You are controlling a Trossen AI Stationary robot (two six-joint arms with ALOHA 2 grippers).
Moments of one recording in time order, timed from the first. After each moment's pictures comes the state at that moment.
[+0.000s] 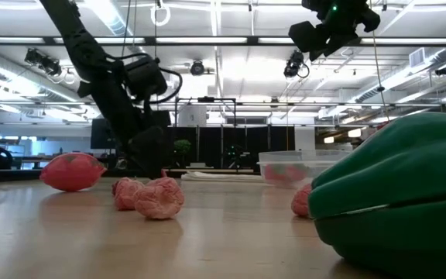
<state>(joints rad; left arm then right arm) 0.38 1.60 0.62 0.04 -0.11 -0.14 -0.12 1.35 1.22 -0.95 1.19 0.66</state>
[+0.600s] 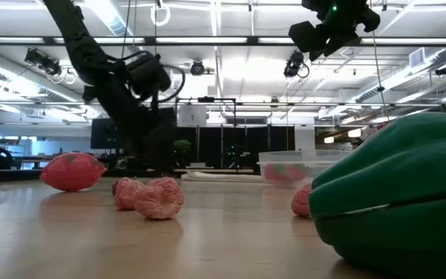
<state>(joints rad) 0.35 1.62 0.61 0.21 -0.10 -0.31 -0.12 1.35 1.22 -0.95 1.19 0.66</state>
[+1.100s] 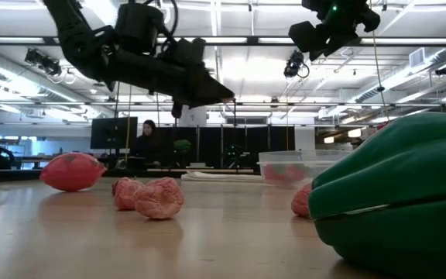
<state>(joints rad) 0.16 1.66 0.65 0.88 -0.15 -0.30 -0.12 1.35 1.22 -0.94 1.19 0.66</state>
